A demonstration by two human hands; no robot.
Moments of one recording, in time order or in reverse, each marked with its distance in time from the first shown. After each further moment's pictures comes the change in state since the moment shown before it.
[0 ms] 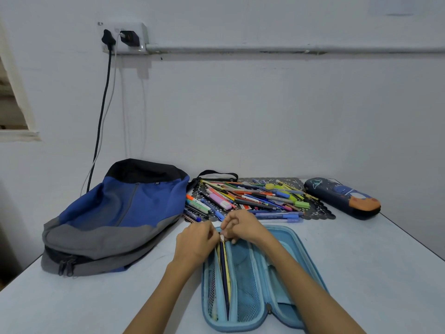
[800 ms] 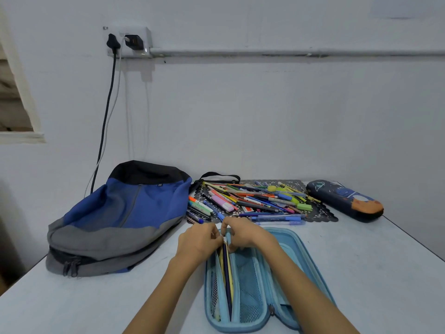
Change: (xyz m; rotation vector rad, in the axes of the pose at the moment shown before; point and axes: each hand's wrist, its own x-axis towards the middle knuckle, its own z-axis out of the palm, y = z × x) left_hand 0.009 -0.002 -0.006 0.027 -0.171 -0.007; right_hand -0.004 -0.020 0.003 -0.538 -0.201 0.072
